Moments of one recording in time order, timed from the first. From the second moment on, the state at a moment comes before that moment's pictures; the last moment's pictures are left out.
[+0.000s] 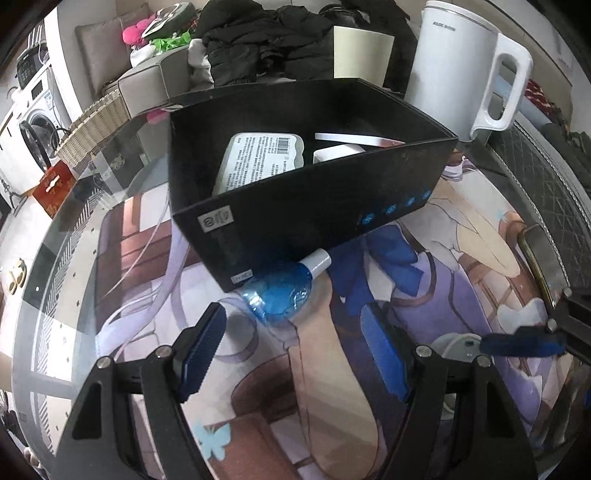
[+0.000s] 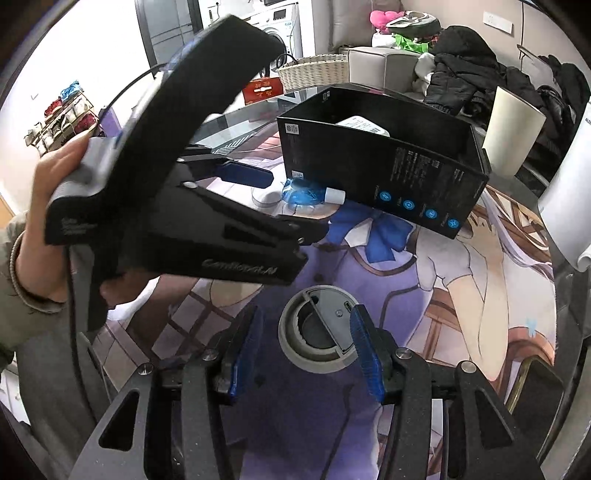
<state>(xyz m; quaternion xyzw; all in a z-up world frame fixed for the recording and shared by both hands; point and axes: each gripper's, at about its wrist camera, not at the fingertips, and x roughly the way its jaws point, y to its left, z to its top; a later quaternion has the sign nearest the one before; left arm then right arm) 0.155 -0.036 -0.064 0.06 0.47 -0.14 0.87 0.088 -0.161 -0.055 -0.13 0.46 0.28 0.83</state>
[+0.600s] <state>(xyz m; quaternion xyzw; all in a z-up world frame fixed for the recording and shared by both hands) 0.159 -0.037 -0.061 0.06 0.48 -0.14 0.87 0.105 -0.188 -0.056 -0.12 0.47 0.22 0.85</state>
